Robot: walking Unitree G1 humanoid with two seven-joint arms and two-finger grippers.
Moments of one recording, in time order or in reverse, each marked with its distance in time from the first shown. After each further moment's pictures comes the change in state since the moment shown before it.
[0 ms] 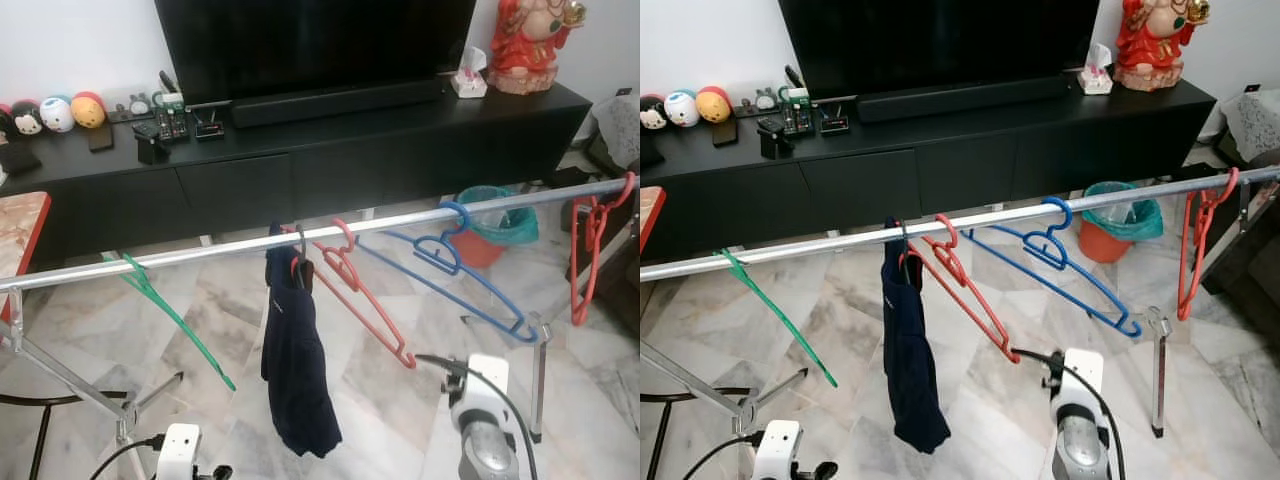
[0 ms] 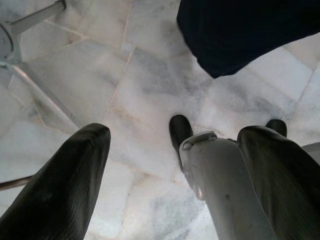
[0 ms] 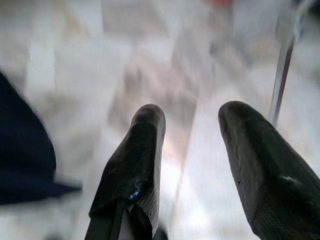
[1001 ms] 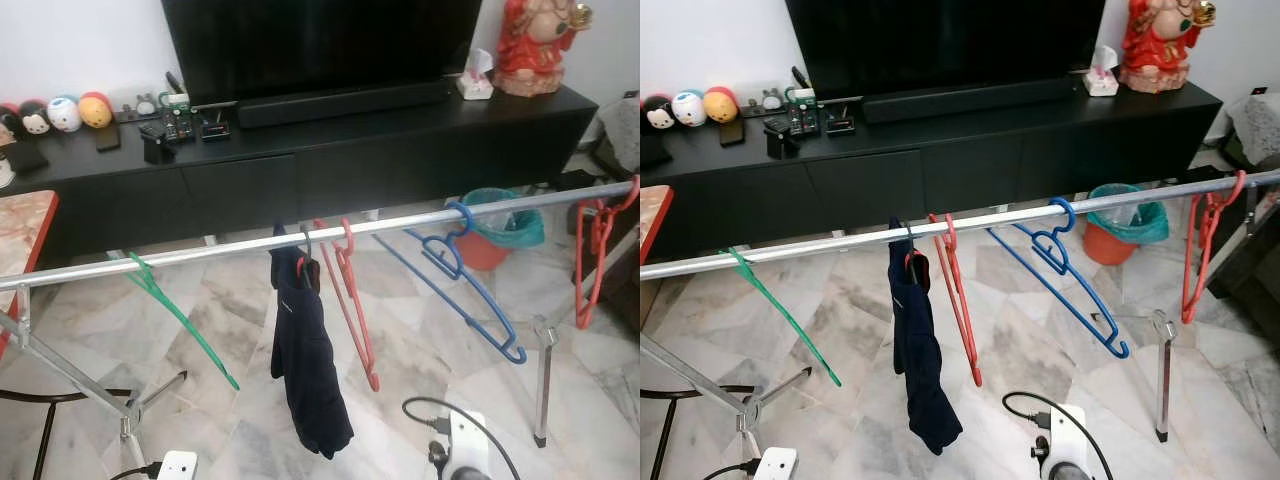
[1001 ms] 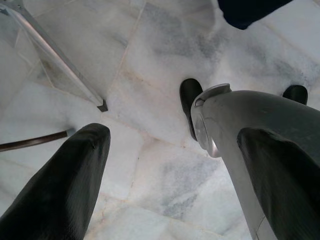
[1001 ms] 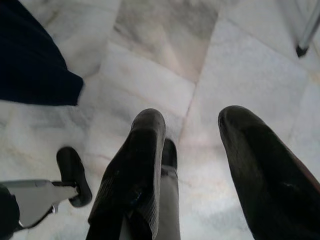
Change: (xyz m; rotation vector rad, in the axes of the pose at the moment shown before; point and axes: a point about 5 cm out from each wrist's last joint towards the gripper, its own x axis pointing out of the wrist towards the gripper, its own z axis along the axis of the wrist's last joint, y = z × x) left arm -0.006 0.000 -0.031 0.015 0.127 0.039; right arm -0.018 0.002 -0.057 -0.012 0.316 0.073
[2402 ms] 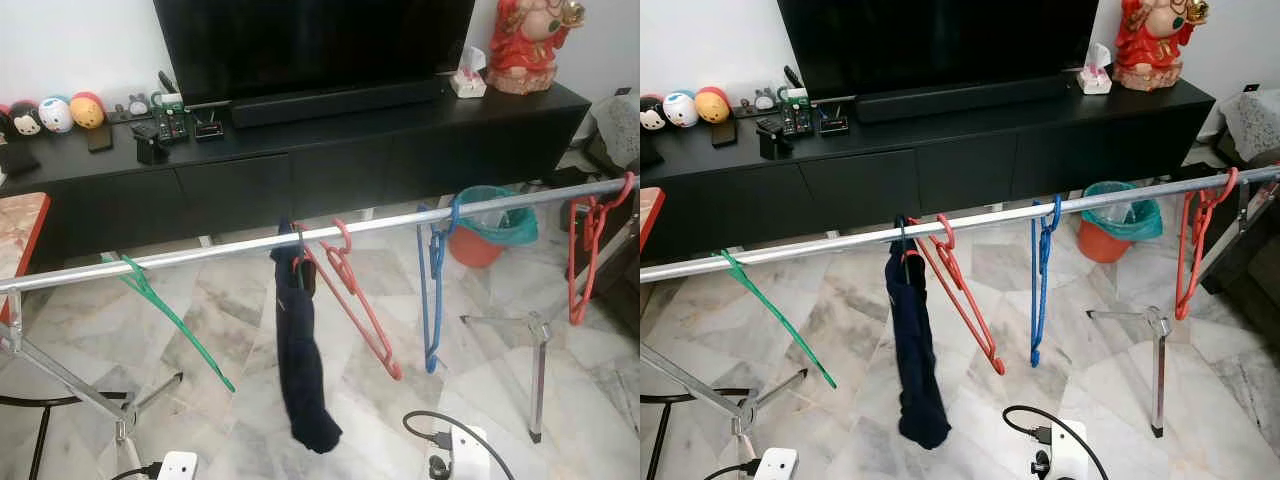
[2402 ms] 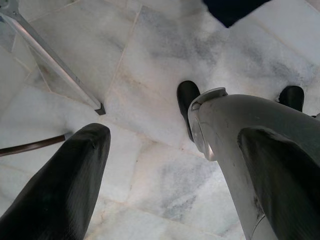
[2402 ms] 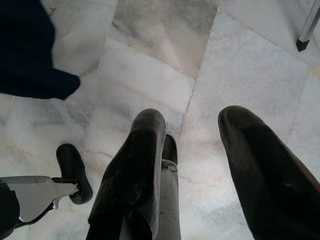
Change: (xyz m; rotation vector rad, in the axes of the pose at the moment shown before) left arm 0.000 0.000 0.002 -0.002 -0.006 -0.006; right arm -0.001 0.002 -0.005 -0.001 0.003 0.005
